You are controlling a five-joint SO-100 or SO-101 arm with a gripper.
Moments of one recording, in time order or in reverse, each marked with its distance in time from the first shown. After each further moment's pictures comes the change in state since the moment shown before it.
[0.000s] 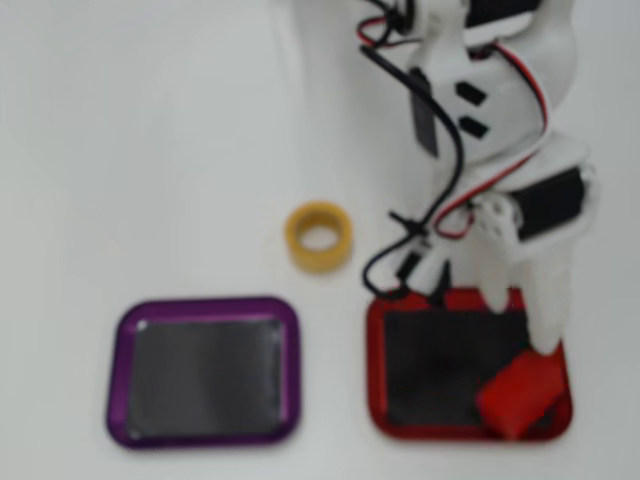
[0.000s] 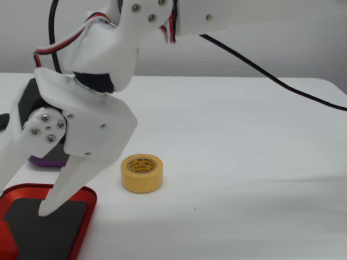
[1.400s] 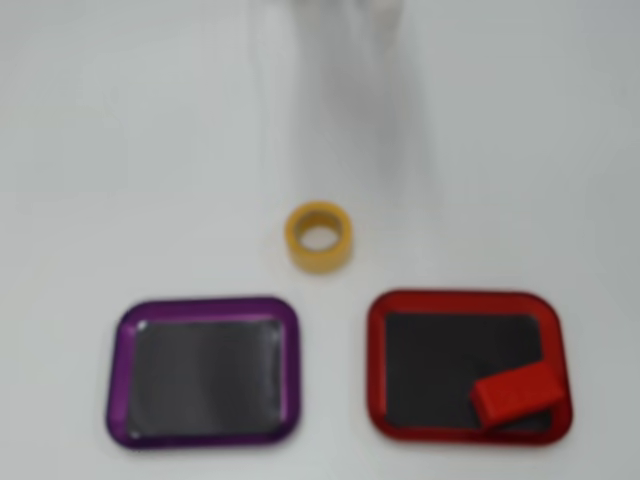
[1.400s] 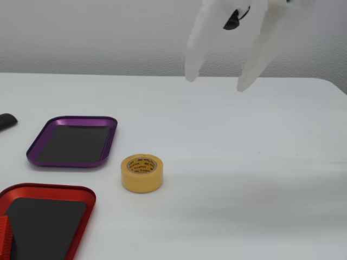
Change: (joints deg) arm 8.4 63.6 50.1 29.2 7.2
